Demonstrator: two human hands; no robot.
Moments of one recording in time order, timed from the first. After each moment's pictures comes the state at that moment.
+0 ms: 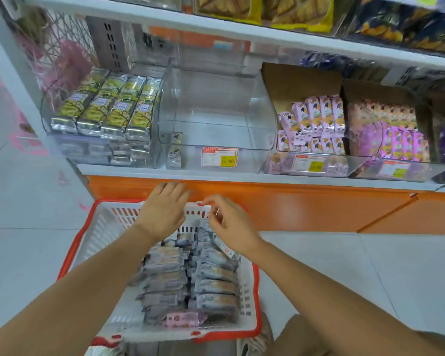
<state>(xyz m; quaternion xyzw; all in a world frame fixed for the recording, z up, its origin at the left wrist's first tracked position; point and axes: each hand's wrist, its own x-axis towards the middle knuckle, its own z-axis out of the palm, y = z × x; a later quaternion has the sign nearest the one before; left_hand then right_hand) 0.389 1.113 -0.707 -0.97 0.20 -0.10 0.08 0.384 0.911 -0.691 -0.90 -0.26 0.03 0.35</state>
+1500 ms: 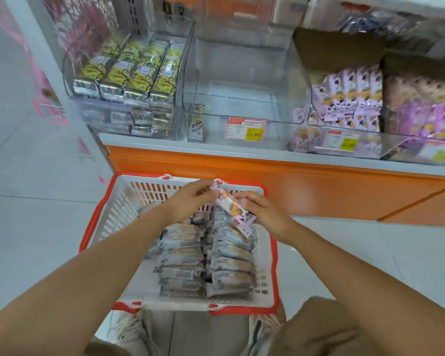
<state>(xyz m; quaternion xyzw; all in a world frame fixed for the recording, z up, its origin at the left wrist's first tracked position) 0.364 1.106 -0.711 -0.83 0.02 0.19 -0.52 0.379 0.880 -0.709 -0.76 -0.07 0.31 0.57</state>
